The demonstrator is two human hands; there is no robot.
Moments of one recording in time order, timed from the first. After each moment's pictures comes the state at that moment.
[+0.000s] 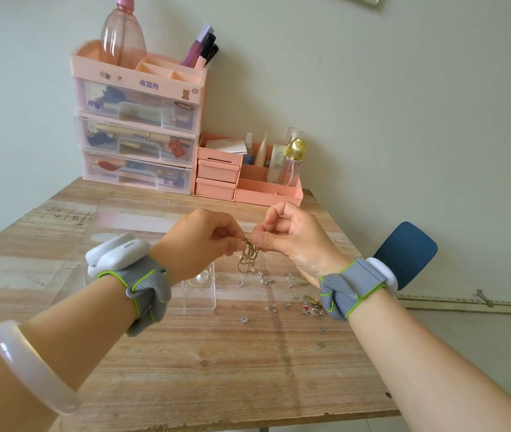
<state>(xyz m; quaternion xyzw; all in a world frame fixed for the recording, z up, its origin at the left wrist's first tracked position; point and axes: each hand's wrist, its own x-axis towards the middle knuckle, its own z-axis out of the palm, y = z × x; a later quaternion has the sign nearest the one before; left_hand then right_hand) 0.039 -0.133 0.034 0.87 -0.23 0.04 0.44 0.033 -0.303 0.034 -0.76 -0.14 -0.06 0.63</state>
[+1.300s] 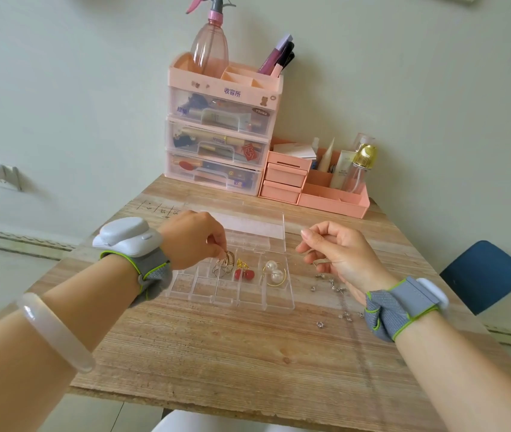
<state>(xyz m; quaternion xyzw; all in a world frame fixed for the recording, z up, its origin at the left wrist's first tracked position) 0.059 -0.025 0.016 0.96 -0.19 0.04 0.18 0.039 -0.261 0.020 -0.80 -0.07 -0.03 0.60</state>
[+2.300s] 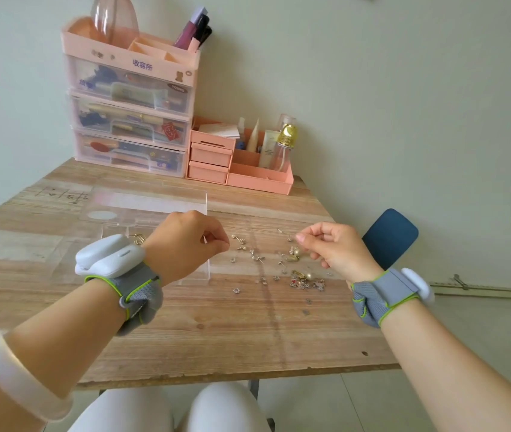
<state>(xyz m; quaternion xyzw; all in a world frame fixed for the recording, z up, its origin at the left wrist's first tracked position) 0.019 -0.123 0.011 0.91 -0.24 0.08 0.33 -0.010 -0.357 0.023 -0.86 0.03 -0.11 0.49</state>
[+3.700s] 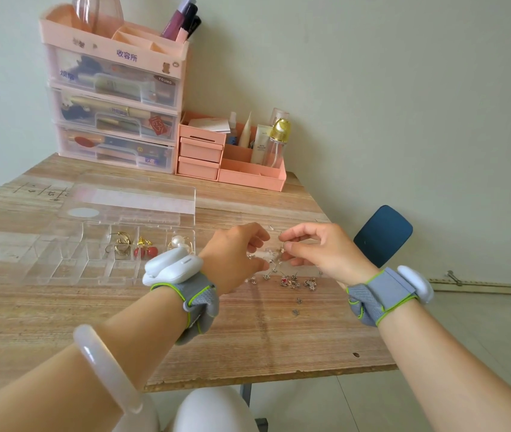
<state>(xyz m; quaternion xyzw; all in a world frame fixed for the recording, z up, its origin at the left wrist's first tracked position) 0.017 -0.194 -0.004 0.86 -0.26 0.01 0.43 -0.010 -0.360 0.022 -0.86 -0.02 -0.04 0.50</state>
